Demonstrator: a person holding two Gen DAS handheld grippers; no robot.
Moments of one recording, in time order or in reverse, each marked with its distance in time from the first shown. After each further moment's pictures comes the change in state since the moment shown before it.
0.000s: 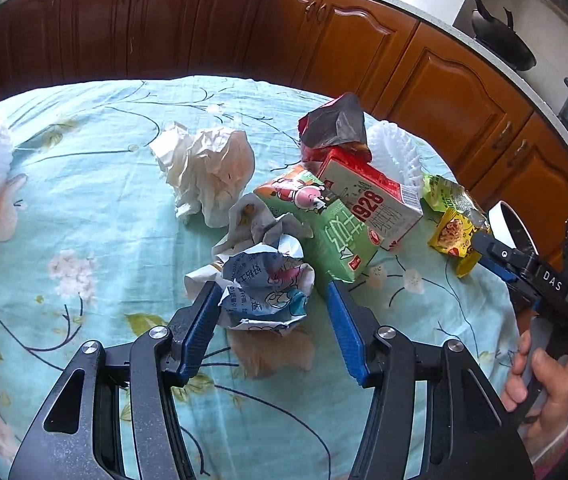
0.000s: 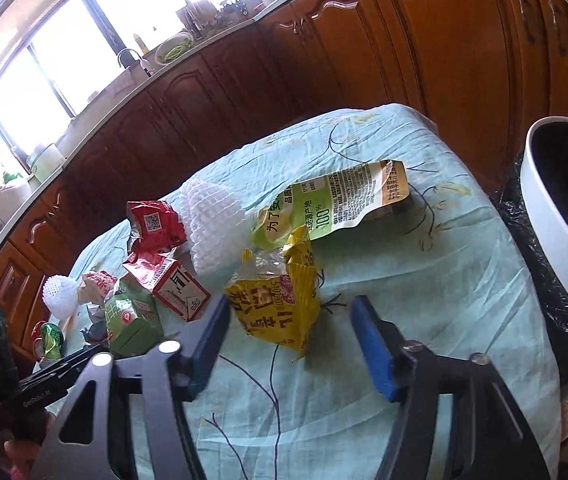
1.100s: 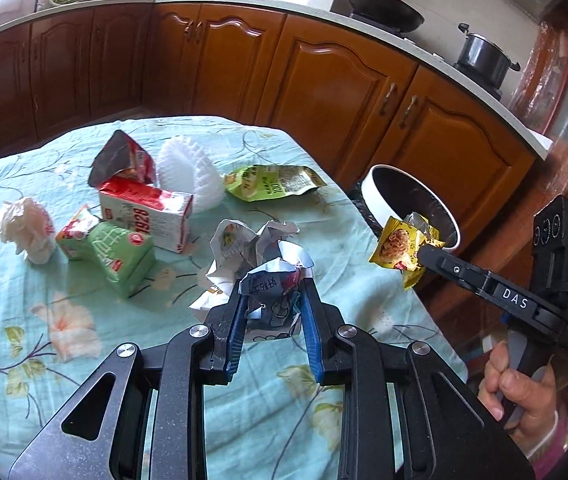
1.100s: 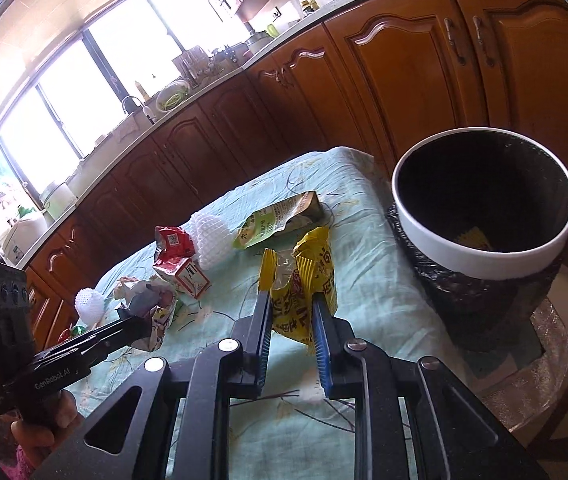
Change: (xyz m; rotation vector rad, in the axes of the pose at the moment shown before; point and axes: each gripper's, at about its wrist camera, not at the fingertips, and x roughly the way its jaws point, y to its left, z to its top) left arm -0.041 -0.147 -0.018 0.257 -0.048 -0.229; right arm -0.131 -0.048 -0.043 0.063 -0.156 -0.005
